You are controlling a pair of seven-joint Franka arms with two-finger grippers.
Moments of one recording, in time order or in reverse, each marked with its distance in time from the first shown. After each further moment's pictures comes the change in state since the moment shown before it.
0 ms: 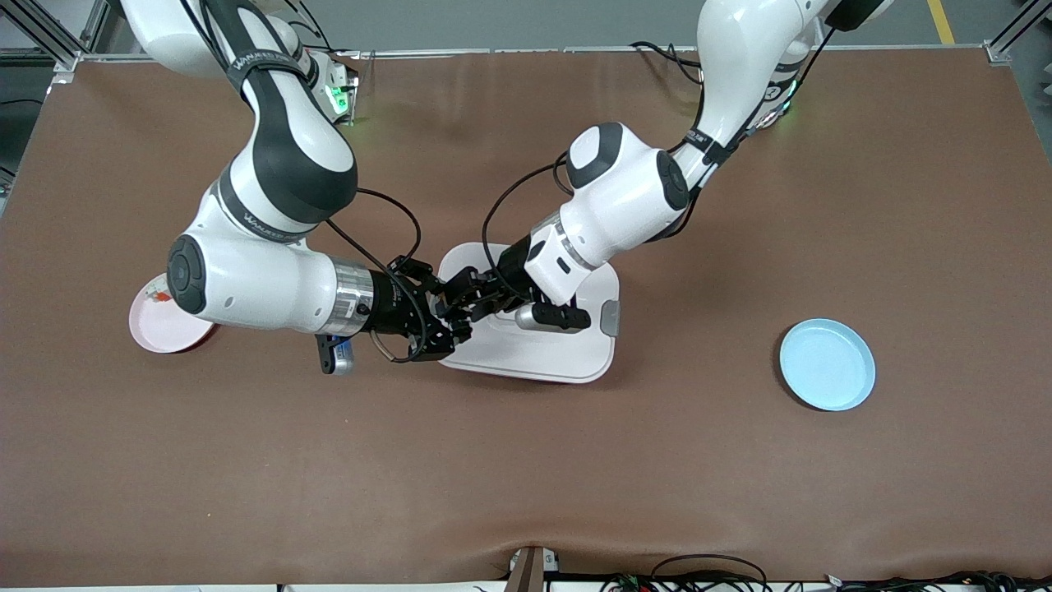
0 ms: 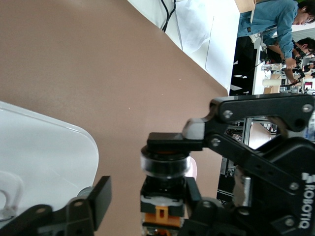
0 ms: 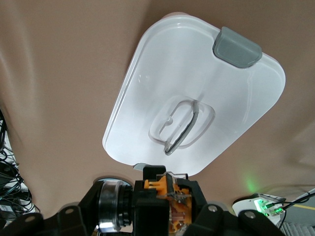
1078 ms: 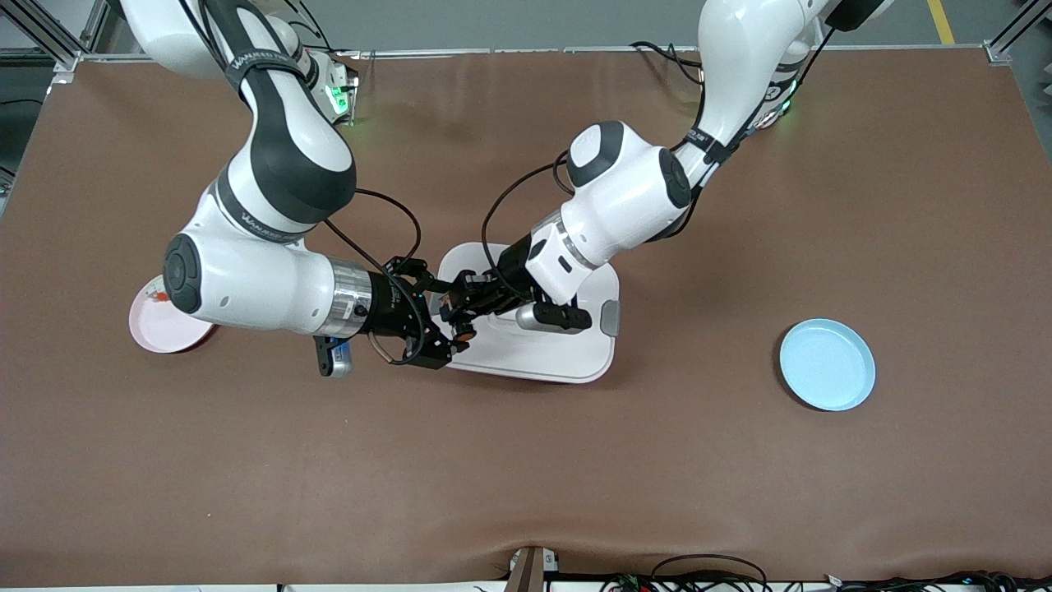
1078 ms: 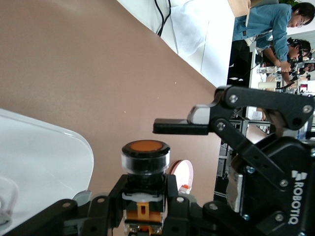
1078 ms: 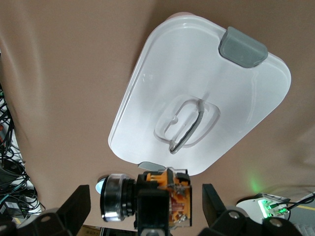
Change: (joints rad) left arm 0.006 -0.002 0.000 0.011 0.000 0.004 0.001; right arm -0.004 0.004 -0.005 0.016 0.002 0.007 -0.001
